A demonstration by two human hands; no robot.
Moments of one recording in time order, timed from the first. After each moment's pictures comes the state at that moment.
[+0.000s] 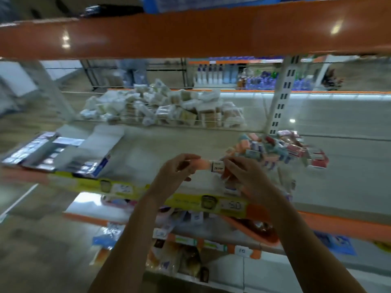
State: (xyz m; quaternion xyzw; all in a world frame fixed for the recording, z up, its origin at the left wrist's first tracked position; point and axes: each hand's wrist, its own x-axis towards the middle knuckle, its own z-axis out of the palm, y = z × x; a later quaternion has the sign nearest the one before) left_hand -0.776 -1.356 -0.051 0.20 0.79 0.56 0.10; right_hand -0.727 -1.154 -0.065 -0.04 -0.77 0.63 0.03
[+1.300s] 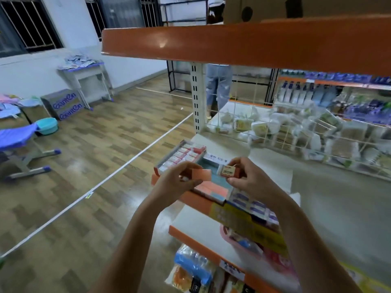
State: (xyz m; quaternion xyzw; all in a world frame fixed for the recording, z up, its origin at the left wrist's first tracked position) left_hand -0.963 -1.807 -0.055 0.11 0.85 0.51 -0.04; right_hand -0.965 -1.586 -0.035 0.14 -0.84 0.52 -0.05
